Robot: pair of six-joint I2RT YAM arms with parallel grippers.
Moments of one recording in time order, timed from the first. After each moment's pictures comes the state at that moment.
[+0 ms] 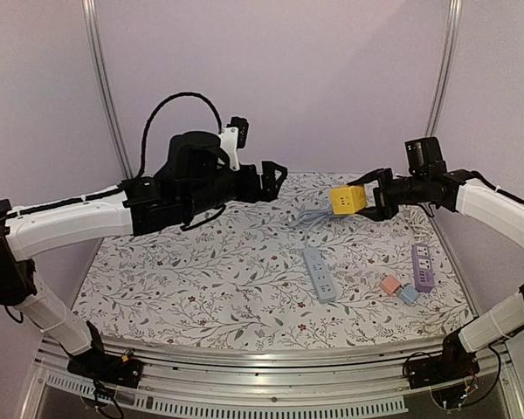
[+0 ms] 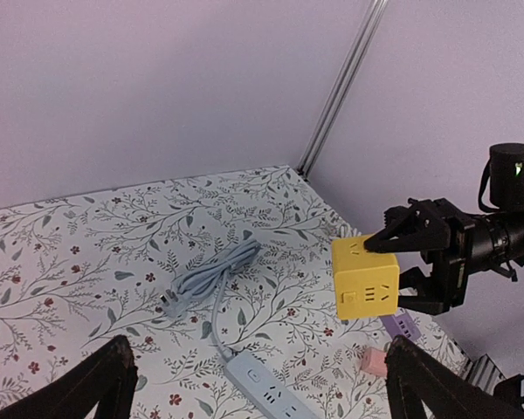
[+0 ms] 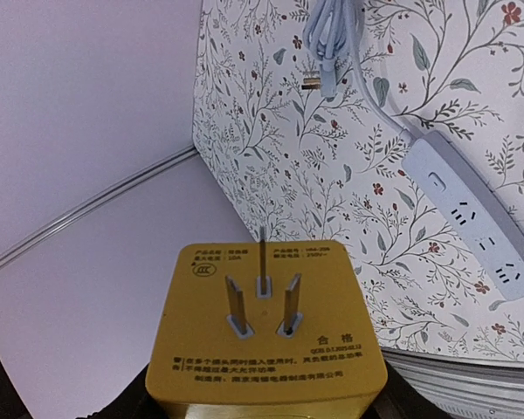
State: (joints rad) left arm -0.98 1.51 1.30 -0.03 -0.31 -0.40; right arm 0.34 1.40 1.13 -0.36 -0.58 1.52
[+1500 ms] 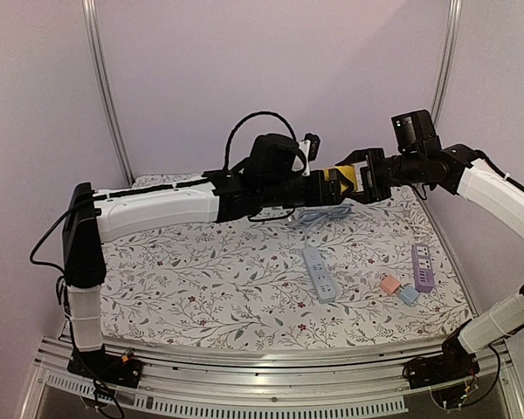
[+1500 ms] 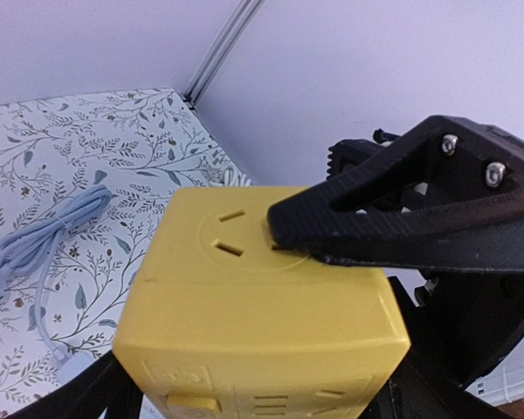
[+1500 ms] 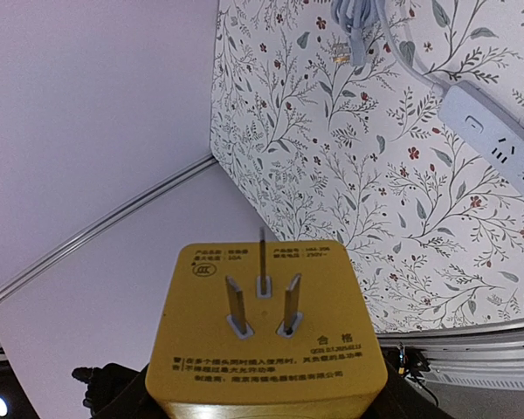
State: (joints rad) left arm -1.01 2.02 1.77 -0.06 0.01 -0.63; right arm 0.52 1.41 1.39 -0.57 -0.35 1.74
